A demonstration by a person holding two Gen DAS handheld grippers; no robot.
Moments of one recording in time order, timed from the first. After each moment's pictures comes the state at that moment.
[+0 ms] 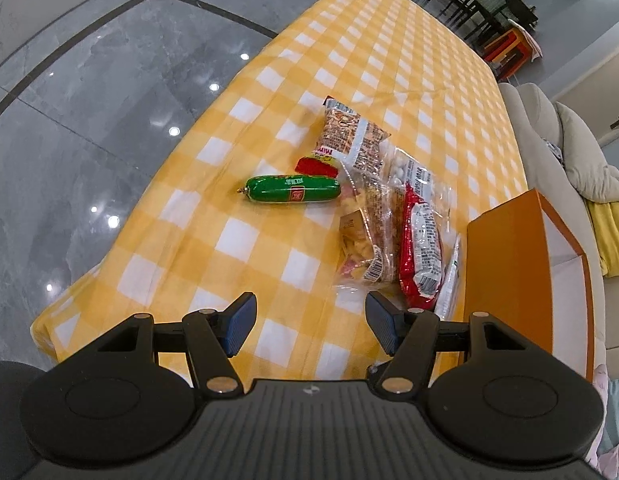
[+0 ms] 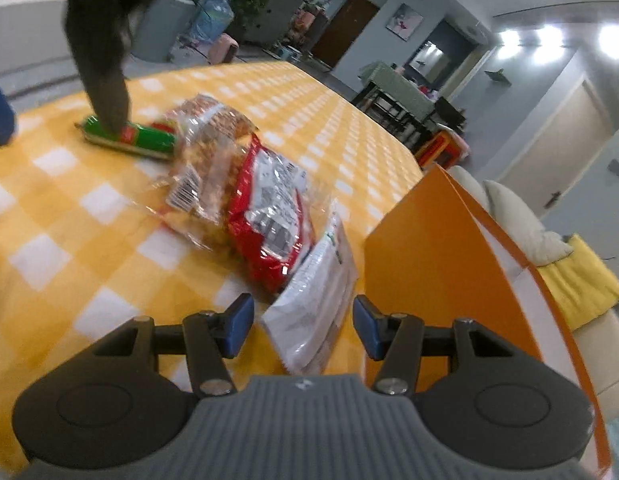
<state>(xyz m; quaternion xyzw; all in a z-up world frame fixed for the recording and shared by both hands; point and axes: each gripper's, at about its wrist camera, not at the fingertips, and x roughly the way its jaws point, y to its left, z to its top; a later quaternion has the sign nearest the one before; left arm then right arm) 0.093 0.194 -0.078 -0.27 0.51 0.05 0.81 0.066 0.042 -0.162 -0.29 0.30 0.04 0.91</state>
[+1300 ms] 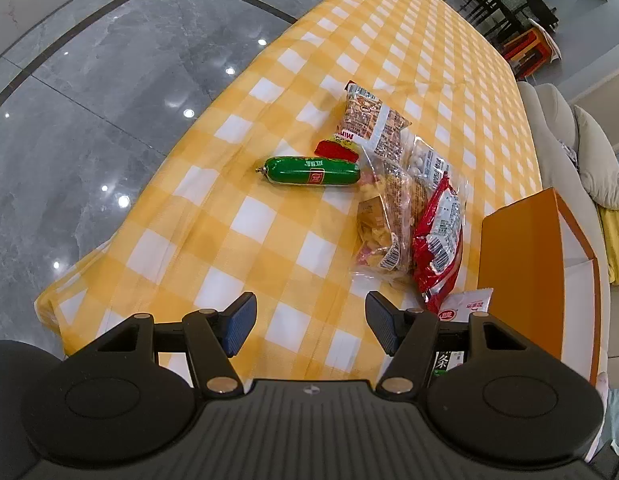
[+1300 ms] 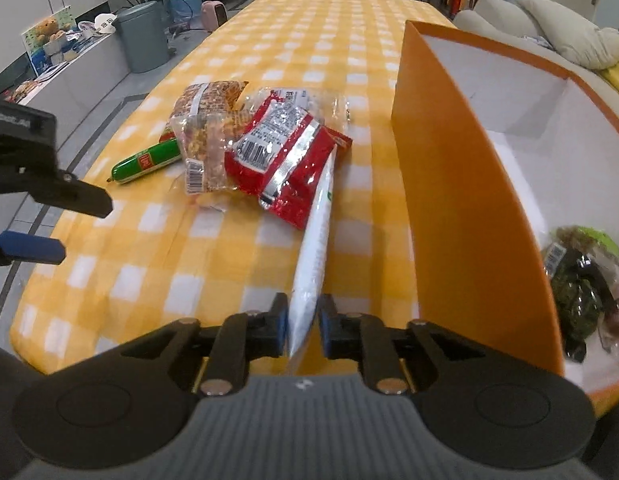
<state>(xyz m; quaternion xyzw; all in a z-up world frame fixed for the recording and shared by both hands) 0.093 0.194 -0.085 -0.29 0.53 0.07 0.79 0.077 -0.020 -0.121 -0.02 0.48 0.09 0.87</state>
